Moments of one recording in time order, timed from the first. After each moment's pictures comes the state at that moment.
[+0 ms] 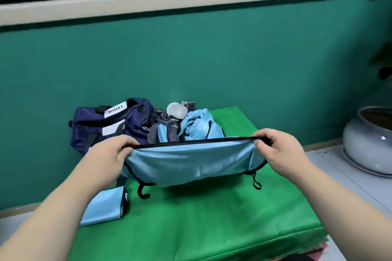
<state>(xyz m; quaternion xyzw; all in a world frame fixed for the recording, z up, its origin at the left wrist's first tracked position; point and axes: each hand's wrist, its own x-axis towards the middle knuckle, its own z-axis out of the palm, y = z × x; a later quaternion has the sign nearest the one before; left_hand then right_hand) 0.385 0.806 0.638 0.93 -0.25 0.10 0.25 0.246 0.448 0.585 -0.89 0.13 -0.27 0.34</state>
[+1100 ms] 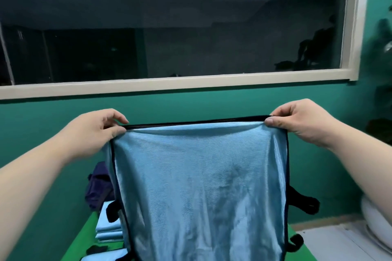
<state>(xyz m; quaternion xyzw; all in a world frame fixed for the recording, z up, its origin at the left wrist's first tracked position) 0.376 0.863 0.835 0.89 -0.27 0.22 0.30 0.204 0.443 0.832 -0.88 0.03 -0.31 0.35</state>
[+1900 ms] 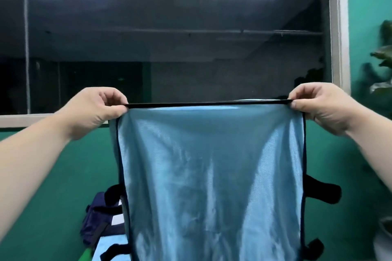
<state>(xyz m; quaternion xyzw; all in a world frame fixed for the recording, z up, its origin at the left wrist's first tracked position) 0.346 0.872 0.939 0.74 -0.39 0.26 0.49 0.158 0.434 0.931 -0.76 -0.11 -0.40 0.50</state>
